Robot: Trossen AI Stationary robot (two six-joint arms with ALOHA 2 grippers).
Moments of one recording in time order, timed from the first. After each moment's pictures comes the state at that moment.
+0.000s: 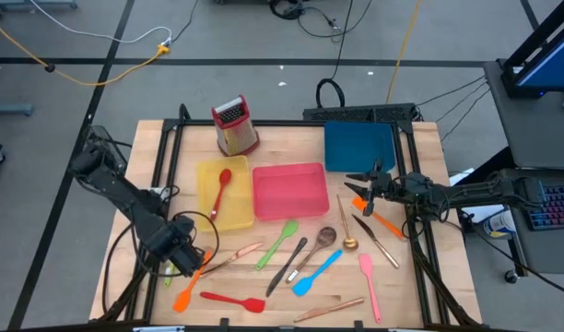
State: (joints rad) left arm -0.75 1.39 1.01 -1.33 0.18 -1.87; right arm -0.07 0.57 0.02 0.57 0.18 -0.07
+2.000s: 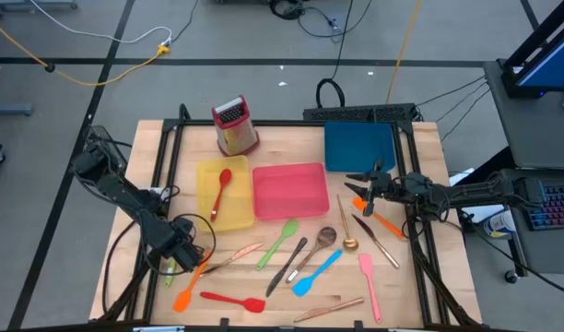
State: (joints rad) left arm -0.76 1.39 0.65 -0.97 0.23 -1.97; right arm -0.07 0.57 0.02 0.56 0.18 -0.06
